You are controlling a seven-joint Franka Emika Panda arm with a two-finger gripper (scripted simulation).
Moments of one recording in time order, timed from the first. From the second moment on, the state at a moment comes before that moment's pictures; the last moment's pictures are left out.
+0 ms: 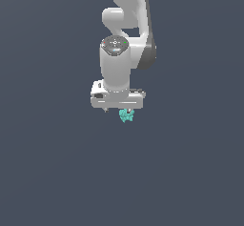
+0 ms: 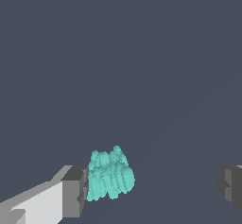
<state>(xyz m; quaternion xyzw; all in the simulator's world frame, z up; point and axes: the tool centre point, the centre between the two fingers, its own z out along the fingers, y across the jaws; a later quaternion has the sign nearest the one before) -0.006 -0.018 0.173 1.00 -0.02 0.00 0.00</state>
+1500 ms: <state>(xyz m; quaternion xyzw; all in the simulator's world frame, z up) -0.045 0.004 0.121 1.00 0.06 0.00 0.00</state>
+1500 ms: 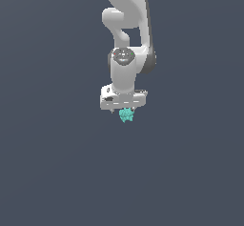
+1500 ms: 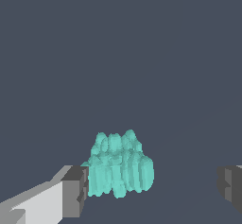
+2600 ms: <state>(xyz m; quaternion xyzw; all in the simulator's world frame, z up) -0.080 0.024 0.072 0.99 0.11 0.00 0.00</state>
